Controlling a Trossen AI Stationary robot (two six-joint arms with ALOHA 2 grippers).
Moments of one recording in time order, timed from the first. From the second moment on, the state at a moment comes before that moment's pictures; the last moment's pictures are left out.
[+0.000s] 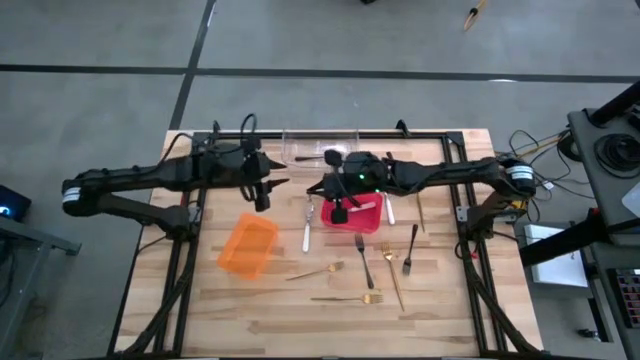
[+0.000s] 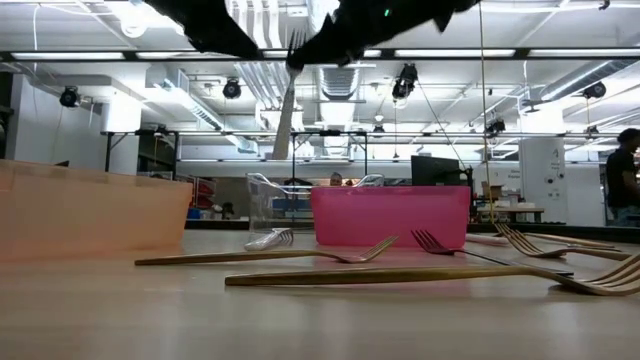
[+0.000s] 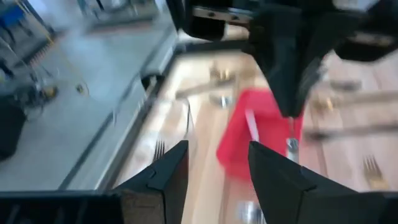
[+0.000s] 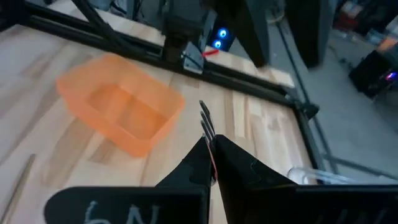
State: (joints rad) left arm 0.17 1.04 0.91 -0.28 -0.15 0.17; right arm -0.11 1.62 1.25 -0.01 -0.07 -0.38
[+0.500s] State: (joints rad) left arm 0.16 1.14 0.68 0.28 -0.01 0.14; right arm -0.01 1.55 1.31 -0.29 0.27 -0.43
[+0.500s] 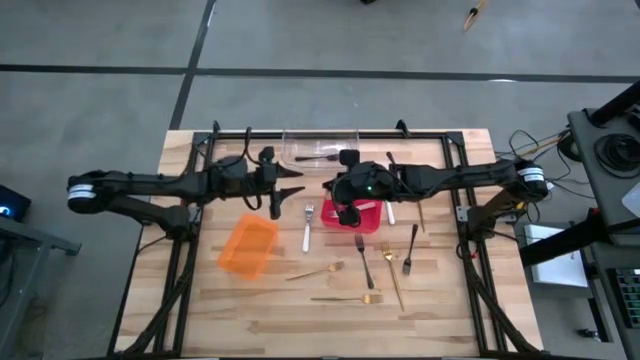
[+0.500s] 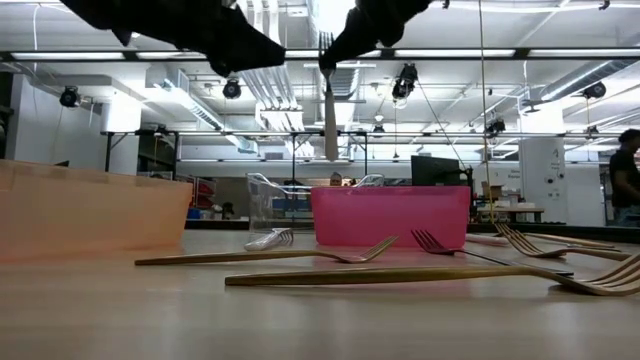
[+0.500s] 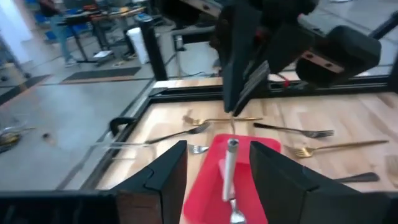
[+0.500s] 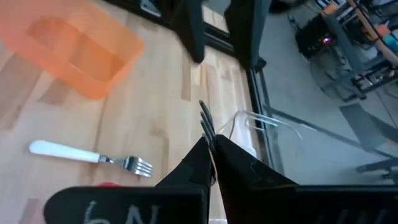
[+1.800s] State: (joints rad) left arm 0.15 1.52 0.80 0.49 -0.03 0.18; right arm -0.01 1.55 1.37 -0.28 0.27 -0.46
